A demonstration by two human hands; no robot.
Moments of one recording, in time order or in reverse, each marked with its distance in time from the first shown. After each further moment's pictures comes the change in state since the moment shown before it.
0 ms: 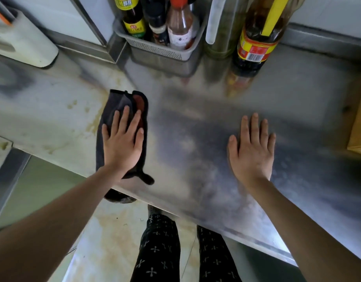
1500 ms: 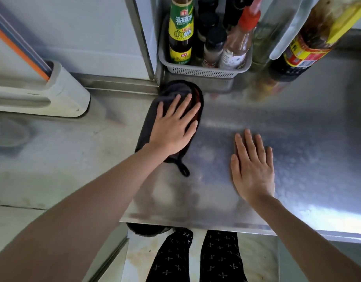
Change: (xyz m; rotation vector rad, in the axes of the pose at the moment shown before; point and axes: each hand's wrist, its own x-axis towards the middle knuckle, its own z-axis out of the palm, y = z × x) left_hand 0.143 -0.062 -0.027 0.032 -0.040 0.692; right_hand -0.016 -0.193 0.029 -0.030 -0.014 0.164
